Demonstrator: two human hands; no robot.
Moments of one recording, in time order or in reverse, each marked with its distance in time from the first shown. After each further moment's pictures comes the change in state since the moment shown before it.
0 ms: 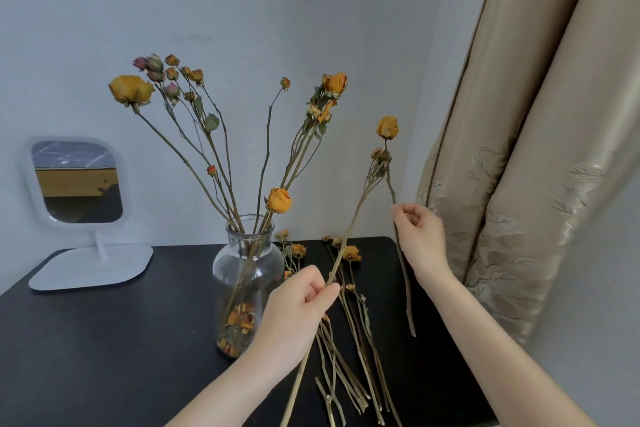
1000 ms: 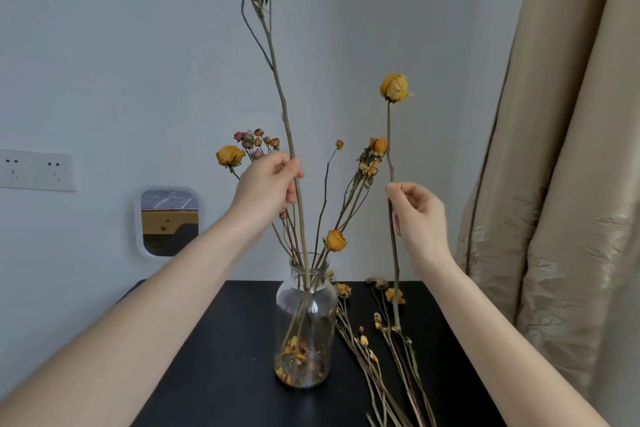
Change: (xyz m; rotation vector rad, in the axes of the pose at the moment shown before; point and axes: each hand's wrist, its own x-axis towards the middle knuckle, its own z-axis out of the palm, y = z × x) left_hand 0.065 0.099 -0.149 -0.039 0.311 0.168; right_hand -0.028 -0.117 0.043 0.273 -0.133 -0.193
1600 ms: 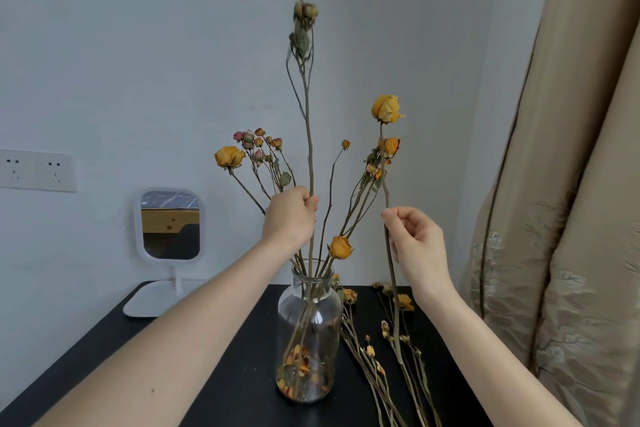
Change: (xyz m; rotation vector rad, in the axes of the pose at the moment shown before) left_hand 0.027 -0.062 0.048 0.427 0.045 -0.059; right_hand -0.008 0.030 0.009 -0.015 -0.056 -0.010
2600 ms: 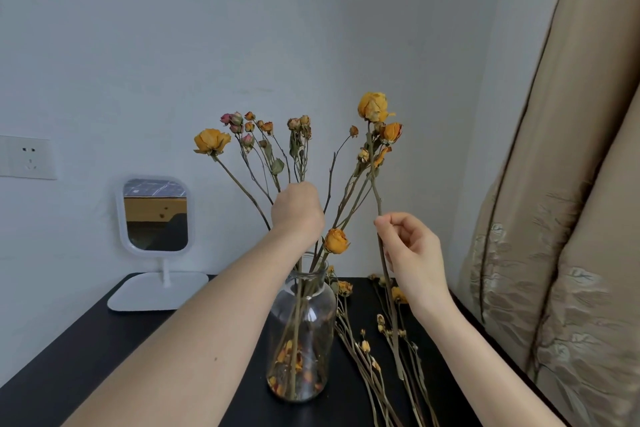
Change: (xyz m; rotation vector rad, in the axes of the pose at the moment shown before) left_hand 0.012 0.016 0.027 0.553 -0.176 -0.168; right_hand -0.009 0.016 0.001 0.025 -0.052 0.001
